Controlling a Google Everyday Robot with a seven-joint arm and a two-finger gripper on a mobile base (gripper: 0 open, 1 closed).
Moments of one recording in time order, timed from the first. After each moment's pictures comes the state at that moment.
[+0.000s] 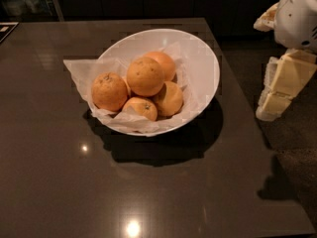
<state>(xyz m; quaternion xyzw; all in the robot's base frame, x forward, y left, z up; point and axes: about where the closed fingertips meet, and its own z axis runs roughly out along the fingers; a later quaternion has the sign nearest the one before) 0.450 -0.176 1.000 -0.63 0.75 -0.04 0.18</state>
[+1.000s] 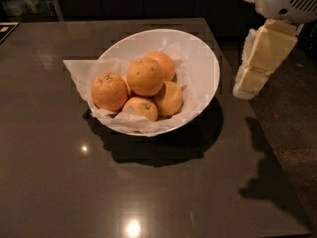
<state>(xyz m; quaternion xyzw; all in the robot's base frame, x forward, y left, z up) 0.459 -0.138 1.041 -0.62 0.75 -0.08 0.21</state>
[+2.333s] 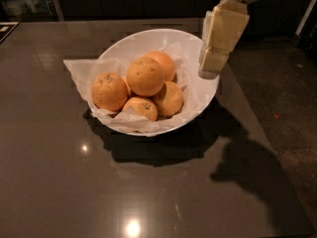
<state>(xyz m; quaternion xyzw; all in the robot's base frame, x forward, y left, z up) 0.491 -0.080 1.051 -0.67 0.71 -0.06 0.22</state>
